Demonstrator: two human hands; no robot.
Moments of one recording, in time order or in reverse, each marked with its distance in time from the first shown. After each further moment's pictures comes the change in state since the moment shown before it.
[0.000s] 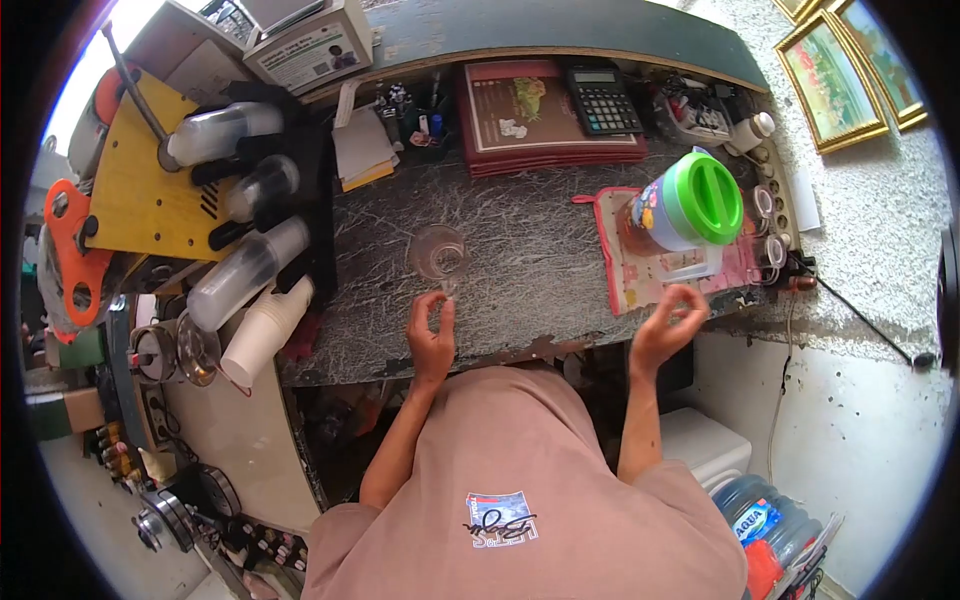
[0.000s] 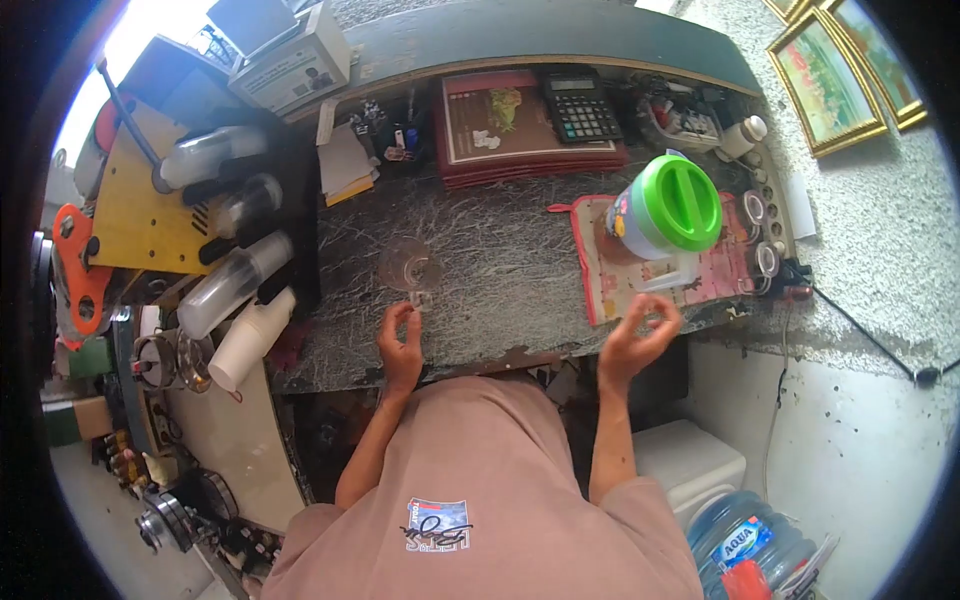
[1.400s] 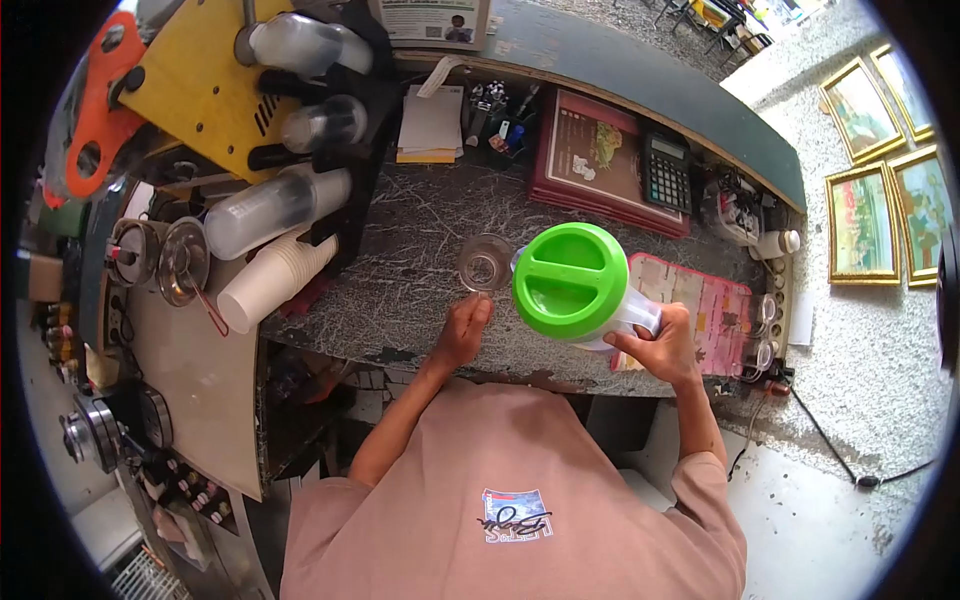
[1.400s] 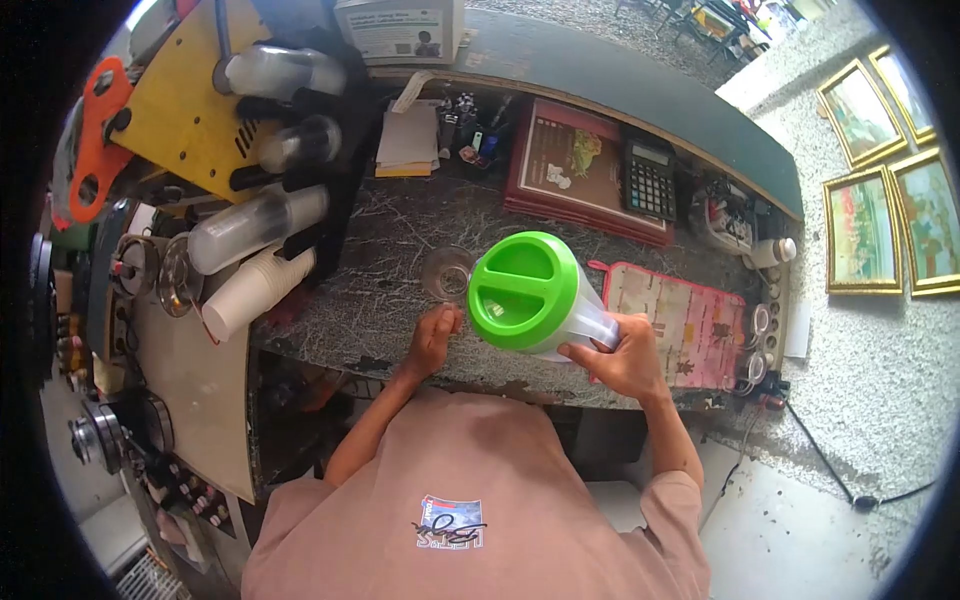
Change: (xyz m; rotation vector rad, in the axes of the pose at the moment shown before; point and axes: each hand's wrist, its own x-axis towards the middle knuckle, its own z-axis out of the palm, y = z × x) left_hand 0.020 -0.022 0.023 -0.277 -0.210 0.053; right_hand 0.096 -0.121 0.038 0.232 -1.505 -0.058
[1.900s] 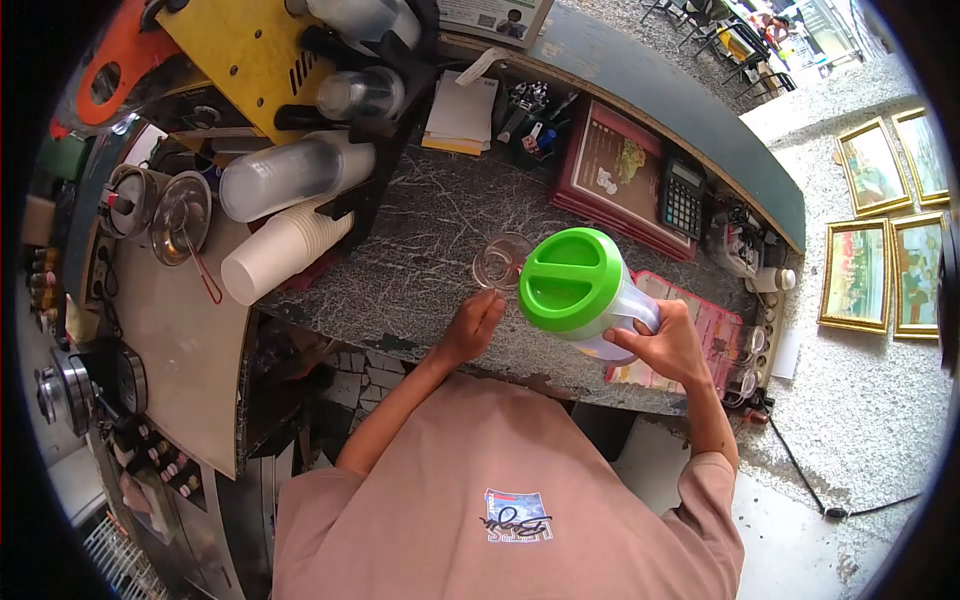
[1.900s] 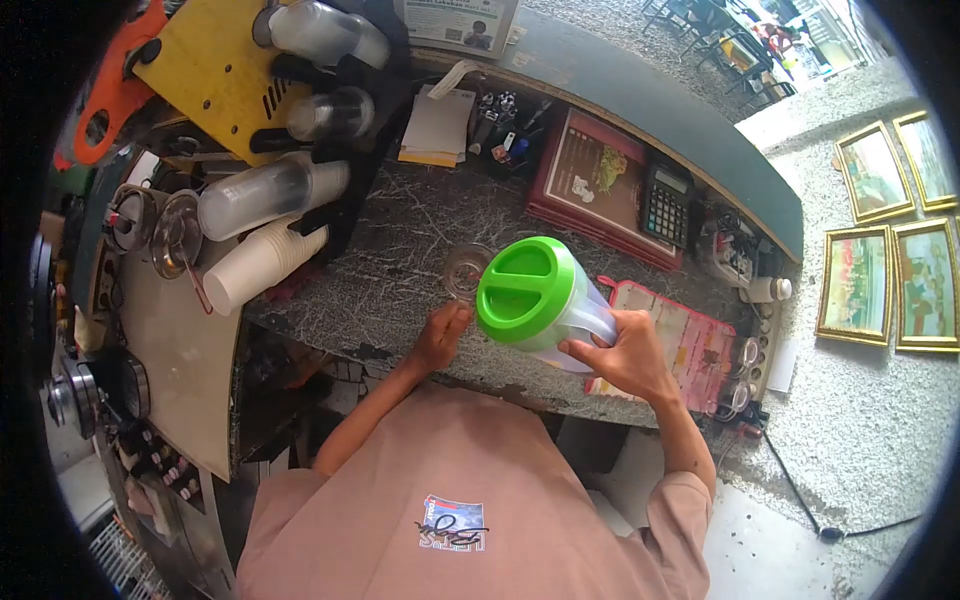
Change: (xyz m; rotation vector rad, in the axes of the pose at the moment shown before) left_hand 0.000 -0.001 0.002 -0.020 0.045 0.086; right_hand 0.032 -0.025 0.004 -0.179 -0.123 0.034
